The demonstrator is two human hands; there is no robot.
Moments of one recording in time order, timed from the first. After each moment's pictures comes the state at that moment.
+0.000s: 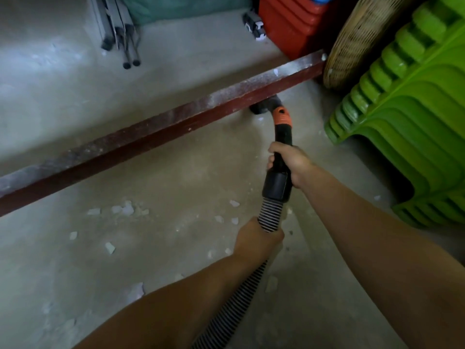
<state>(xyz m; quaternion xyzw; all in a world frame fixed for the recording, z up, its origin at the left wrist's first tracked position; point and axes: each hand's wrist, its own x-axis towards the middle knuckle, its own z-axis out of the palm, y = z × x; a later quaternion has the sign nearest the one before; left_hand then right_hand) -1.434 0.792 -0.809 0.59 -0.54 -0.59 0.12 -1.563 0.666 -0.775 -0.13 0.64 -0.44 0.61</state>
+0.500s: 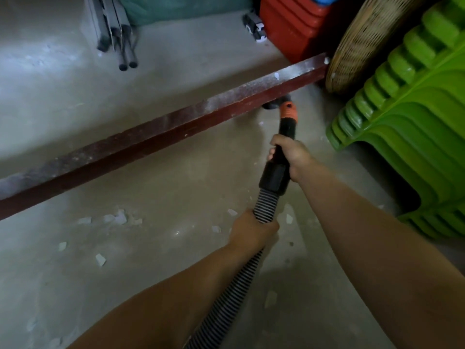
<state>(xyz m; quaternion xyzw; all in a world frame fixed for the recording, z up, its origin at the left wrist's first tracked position) -1.437 0.752 -0.813 0.60 -0.52 -0.60 0.12 -1.568 0.637 -0.774 -0.11 0.64 -0.49 0.59</state>
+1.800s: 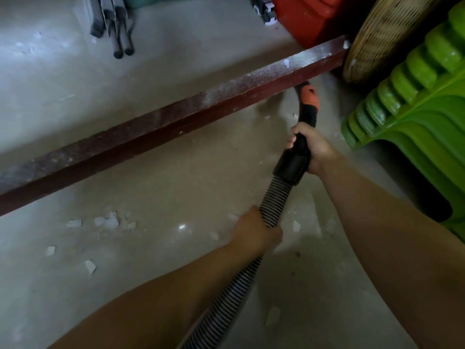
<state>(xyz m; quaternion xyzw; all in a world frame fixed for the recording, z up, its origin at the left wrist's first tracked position) -1.447 0.726 -0.819 0.60 -0.58 -0.56 0.02 -1.616 0.605 -0.806 -0.09 0.53 -0.49 0.68</state>
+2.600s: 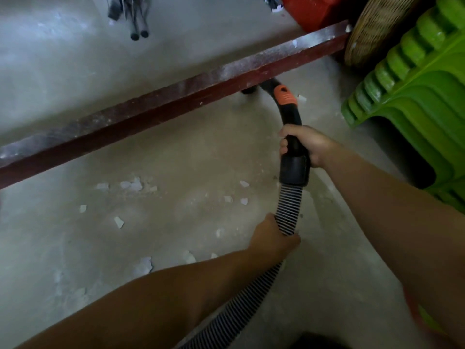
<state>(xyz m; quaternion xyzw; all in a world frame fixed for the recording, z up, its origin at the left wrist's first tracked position) -1.431 0.820 -0.802 0.56 -0.53 -0.64 0.03 -1.569 0.671 -0.772 -0.19 0.59 -0.36 0.70</state>
